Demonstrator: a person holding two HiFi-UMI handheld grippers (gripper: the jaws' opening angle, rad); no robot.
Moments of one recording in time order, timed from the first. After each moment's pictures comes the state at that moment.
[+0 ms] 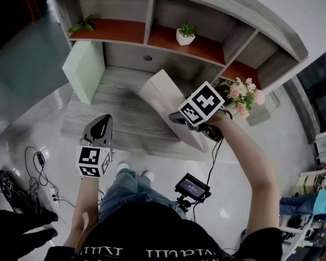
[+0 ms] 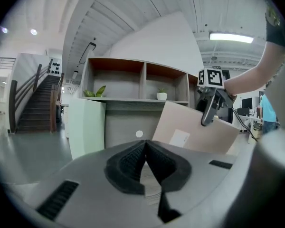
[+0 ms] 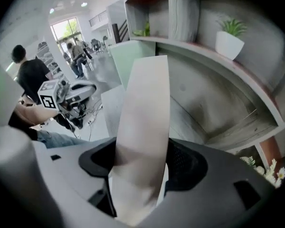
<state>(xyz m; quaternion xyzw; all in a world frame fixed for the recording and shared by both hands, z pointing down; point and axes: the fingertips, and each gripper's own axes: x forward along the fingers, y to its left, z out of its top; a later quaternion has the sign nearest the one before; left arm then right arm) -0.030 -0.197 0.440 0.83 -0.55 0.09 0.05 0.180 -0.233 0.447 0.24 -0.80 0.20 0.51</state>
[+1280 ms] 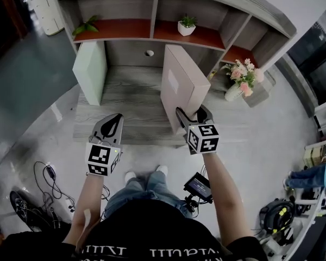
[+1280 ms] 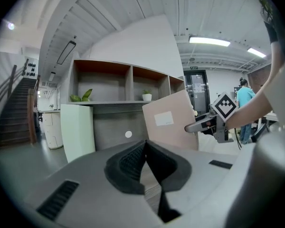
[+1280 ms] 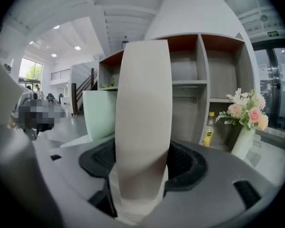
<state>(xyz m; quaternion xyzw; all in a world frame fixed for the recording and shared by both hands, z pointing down) -0.054 -0.174 0.434 0.89 -0.44 0.11 0.01 0.177 -0.202 0.469 0.58 -0.79 0.12 0.14</state>
